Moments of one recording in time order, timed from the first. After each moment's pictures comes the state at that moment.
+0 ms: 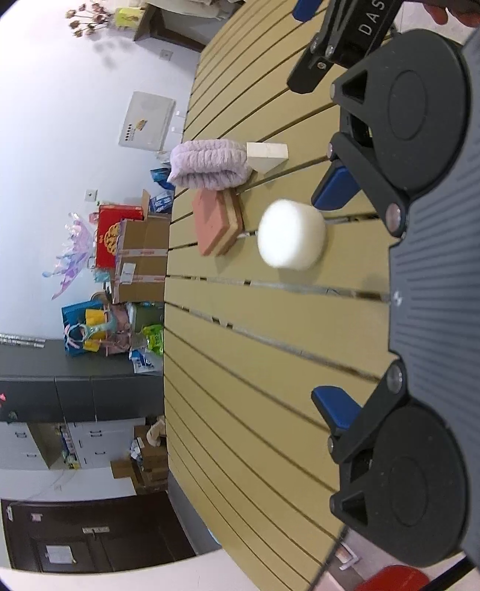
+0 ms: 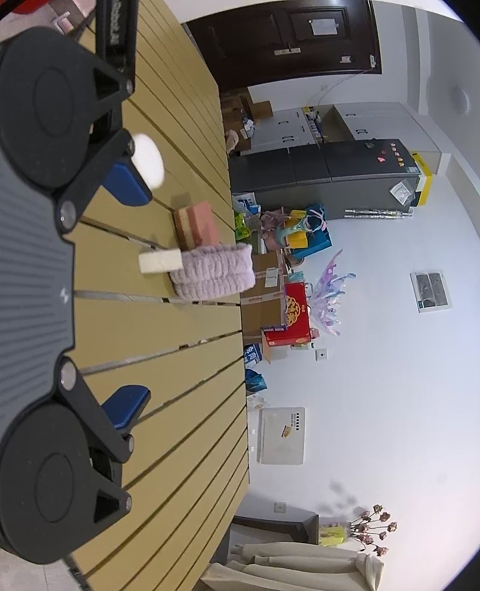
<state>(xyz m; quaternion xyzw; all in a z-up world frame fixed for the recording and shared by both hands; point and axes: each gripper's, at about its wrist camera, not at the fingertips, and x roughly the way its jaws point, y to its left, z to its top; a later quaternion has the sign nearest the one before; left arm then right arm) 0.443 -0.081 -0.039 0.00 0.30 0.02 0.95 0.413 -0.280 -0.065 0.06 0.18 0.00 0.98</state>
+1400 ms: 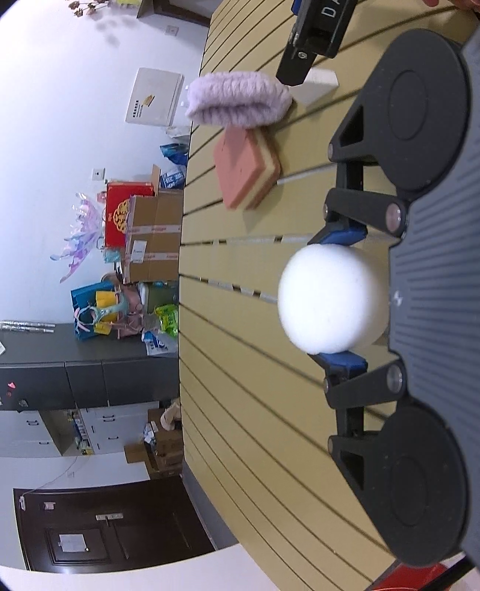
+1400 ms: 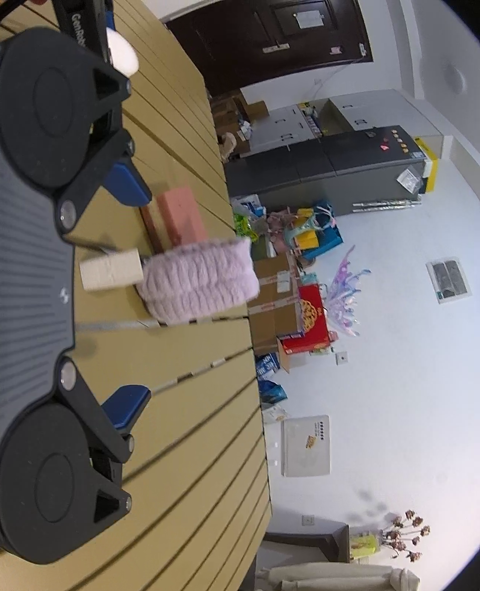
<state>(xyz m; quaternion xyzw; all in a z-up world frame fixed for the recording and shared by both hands) 0.512 -0.053 -0.055 0.01 0.27 0.06 0.96 0.521 -0.264 -0.086 0.10 0.21 0.02 0.97</state>
